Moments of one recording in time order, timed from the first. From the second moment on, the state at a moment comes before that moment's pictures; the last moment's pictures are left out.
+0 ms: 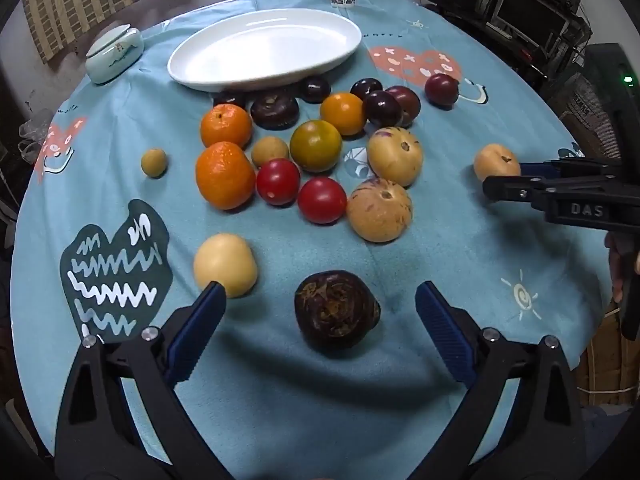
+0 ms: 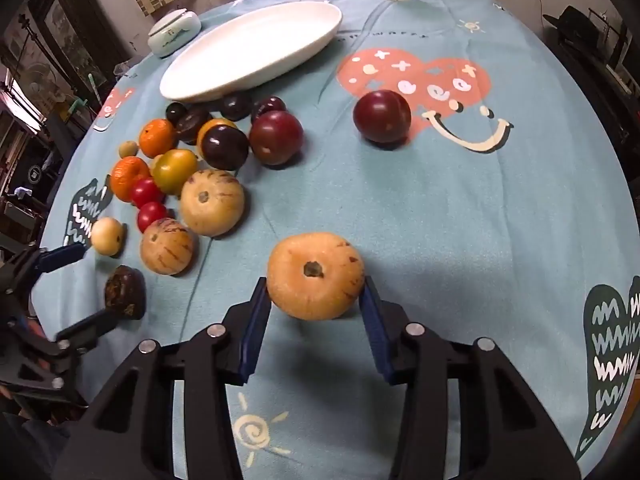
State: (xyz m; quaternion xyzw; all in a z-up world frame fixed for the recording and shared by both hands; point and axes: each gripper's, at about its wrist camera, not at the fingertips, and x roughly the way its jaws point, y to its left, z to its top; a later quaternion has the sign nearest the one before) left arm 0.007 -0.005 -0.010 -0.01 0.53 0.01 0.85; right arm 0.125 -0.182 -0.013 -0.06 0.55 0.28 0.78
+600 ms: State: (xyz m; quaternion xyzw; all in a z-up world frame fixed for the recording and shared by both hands) left arm 0.016 0.001 -0.014 -0.01 0.53 0.03 0.85; right arm 0.109 -0.169 -0.007 -0.08 0.55 0.29 0.78
